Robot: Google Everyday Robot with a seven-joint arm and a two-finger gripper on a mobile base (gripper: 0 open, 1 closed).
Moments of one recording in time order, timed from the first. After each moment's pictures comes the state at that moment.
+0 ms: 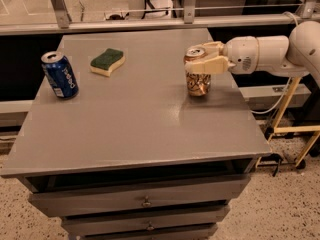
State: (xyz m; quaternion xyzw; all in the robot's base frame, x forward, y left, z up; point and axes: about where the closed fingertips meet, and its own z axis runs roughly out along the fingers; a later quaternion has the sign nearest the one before) arm 0.628 -0.110 0.924 -0.47 0.59 0.42 0.49
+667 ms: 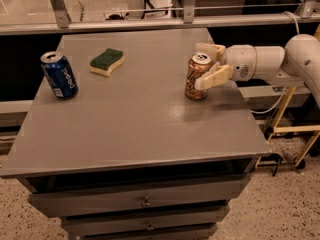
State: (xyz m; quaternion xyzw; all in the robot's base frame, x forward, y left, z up) arm 0.626 -0.109 0.909 -0.46 0.58 0.45 0.51
